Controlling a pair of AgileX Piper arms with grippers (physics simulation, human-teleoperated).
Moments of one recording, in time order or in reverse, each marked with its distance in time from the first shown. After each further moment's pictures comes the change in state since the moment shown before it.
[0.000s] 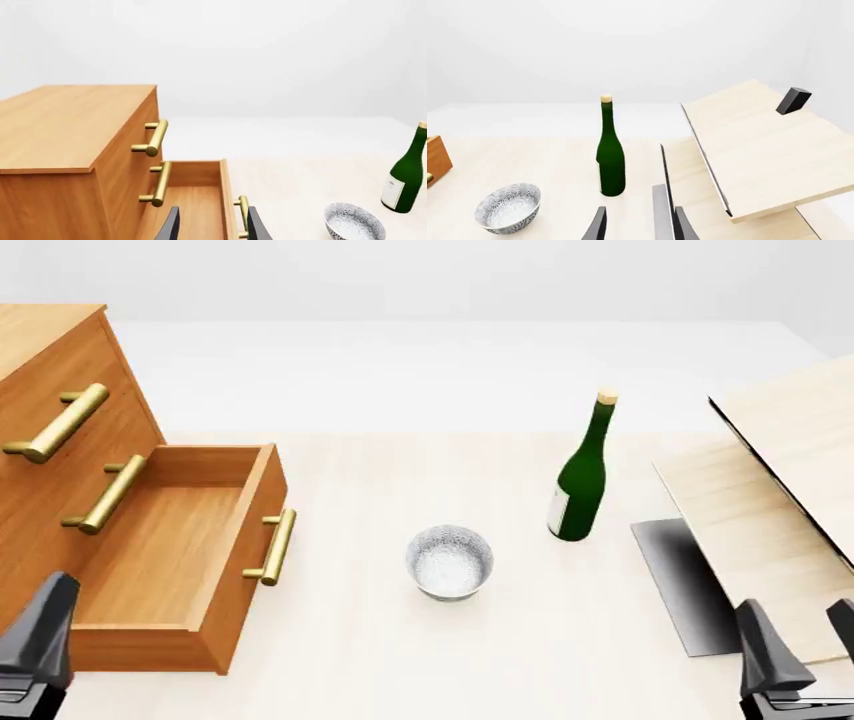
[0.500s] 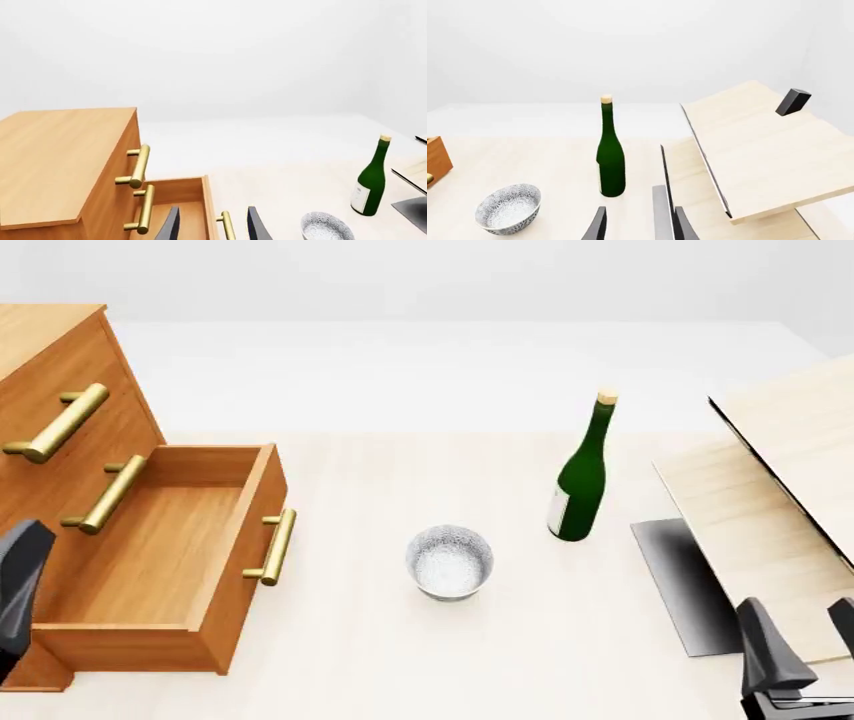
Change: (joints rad) left arm -0.093 0.146 -0.224 0.083 0.000; right arm 0.000 0.005 -0.008 0.003 0.000
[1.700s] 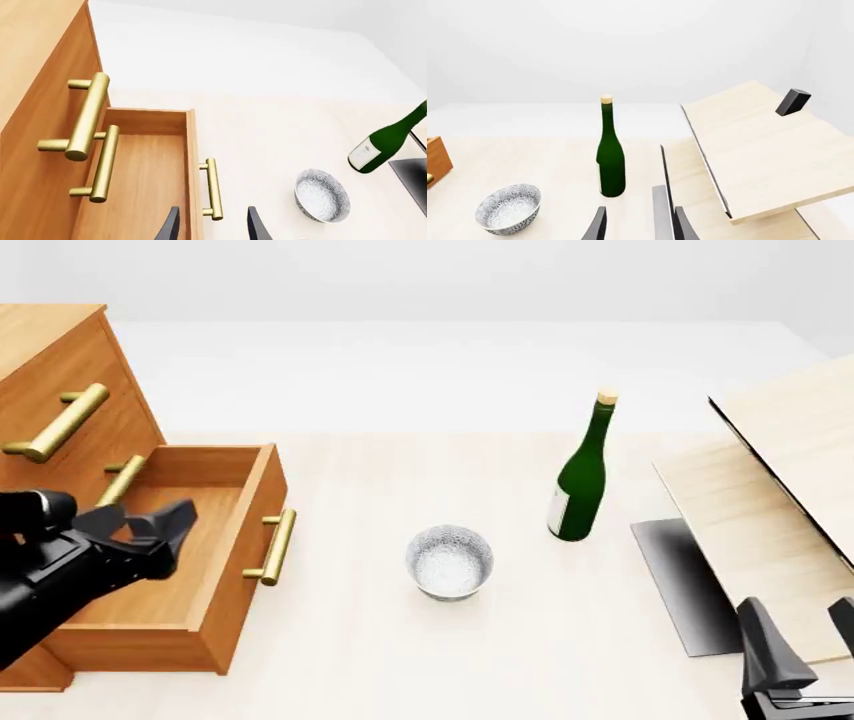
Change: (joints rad) left arm -0.036 0.582 -0.036 -0.107 -0.173; right arm 0.000 0.001 -0.001 0.001 0.000
